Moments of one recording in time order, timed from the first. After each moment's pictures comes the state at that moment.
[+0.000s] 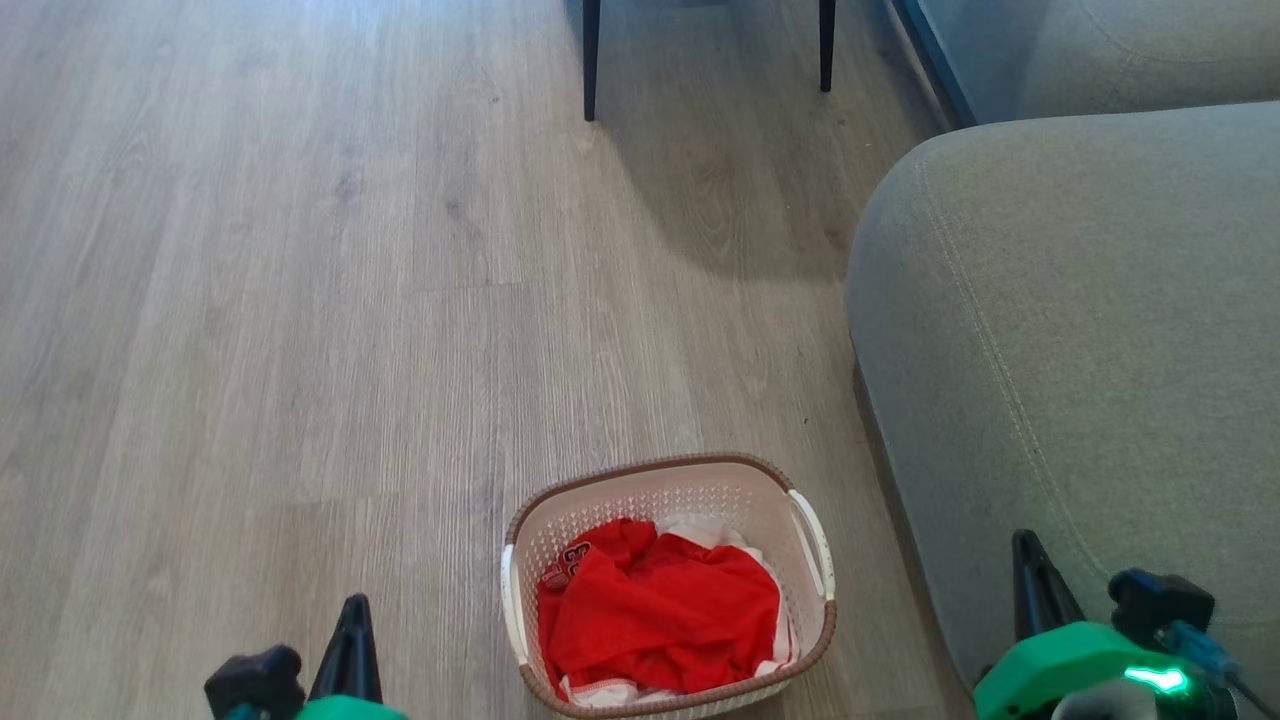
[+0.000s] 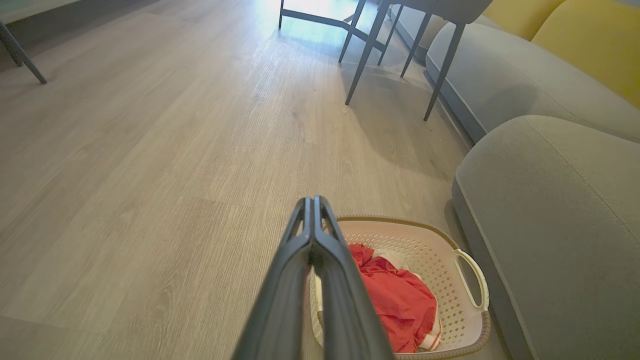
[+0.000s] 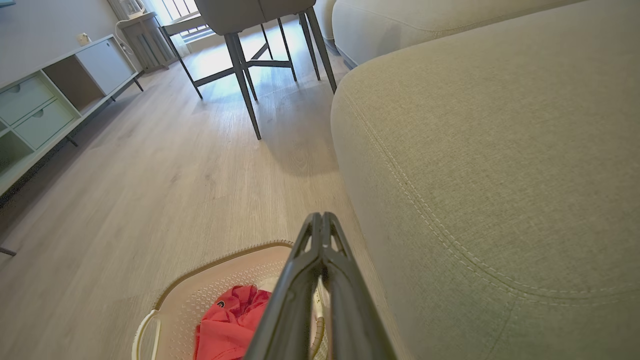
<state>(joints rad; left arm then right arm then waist) 0.20 0.12 -0.24 0.17 -0.43 0.17 -0.22 0.07 -0.04 0.02 0.29 0.34 0.13 -0.22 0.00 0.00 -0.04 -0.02</state>
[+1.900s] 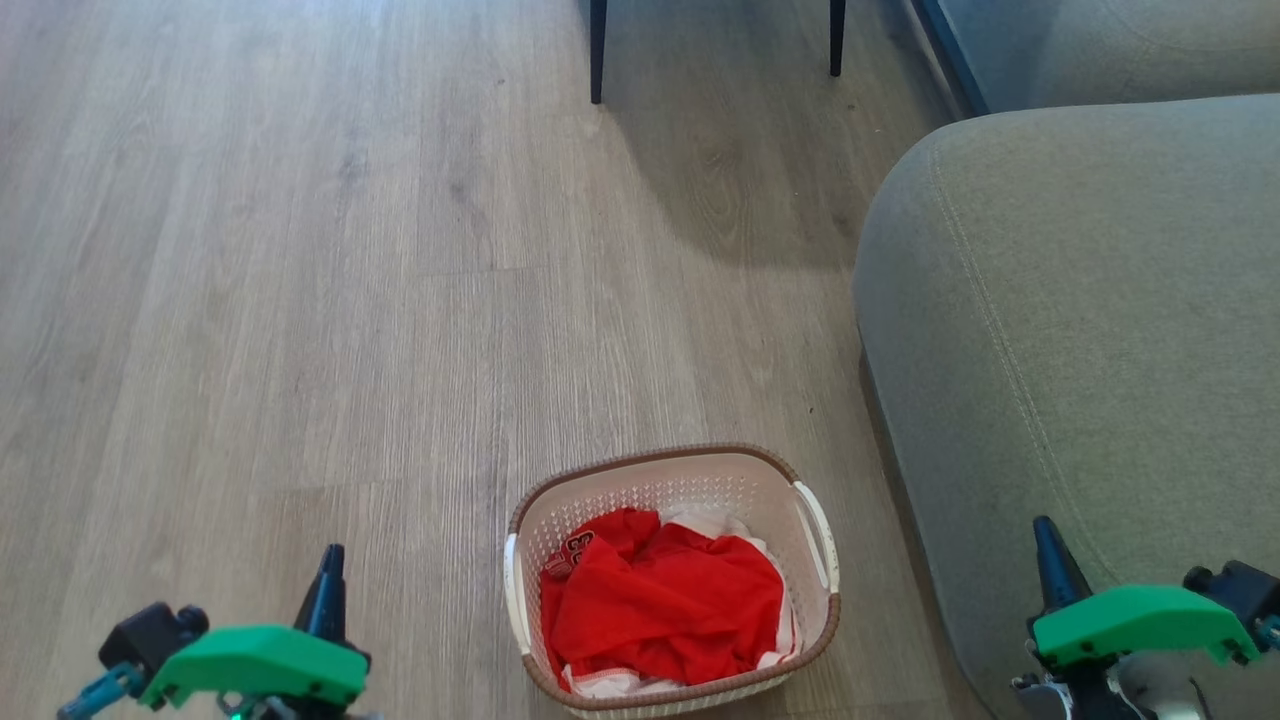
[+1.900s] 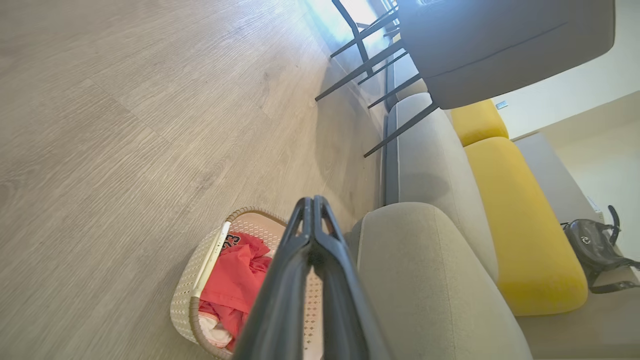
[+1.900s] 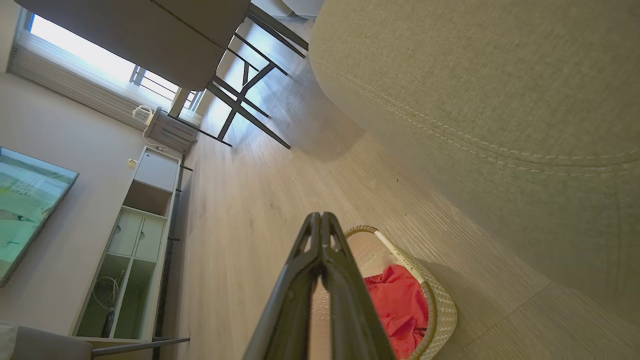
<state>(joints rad) 0.09 0.10 -0.11 0.22 -1.05 0.02 -0.07 0.02 -0.04 -0.04 0.29 1.01 0.13 -0.07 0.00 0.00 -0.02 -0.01</state>
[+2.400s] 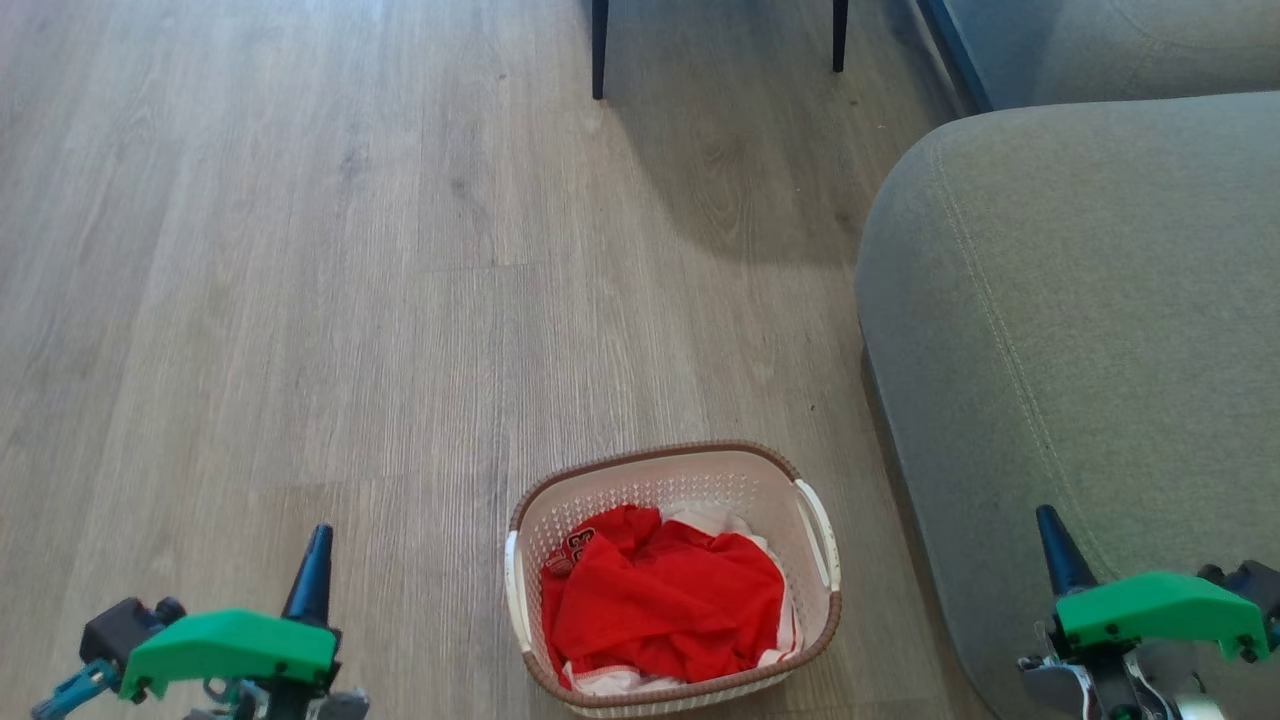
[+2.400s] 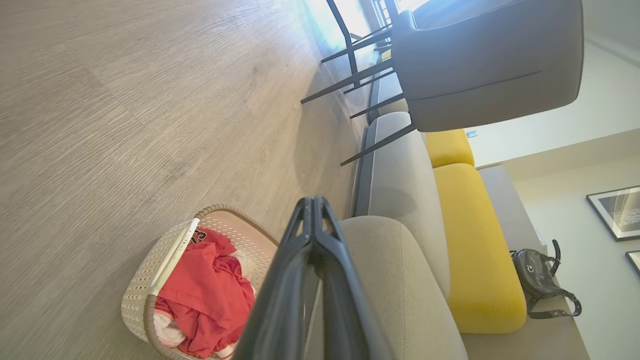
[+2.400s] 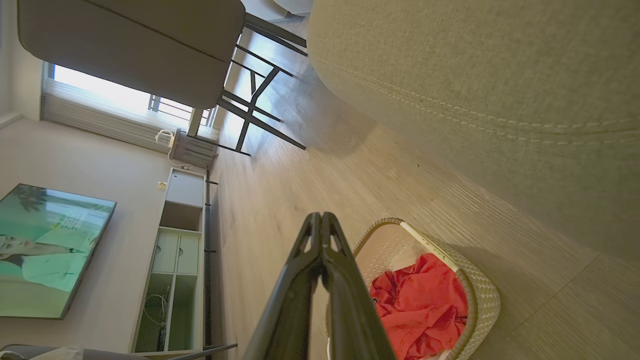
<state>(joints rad) 0.06 0.09 -0.06 0.24 -1.20 -0.02 -0.03 0.00 -0.04 -0.06 0.29 1.16 0.13 -0.03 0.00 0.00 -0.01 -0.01</state>
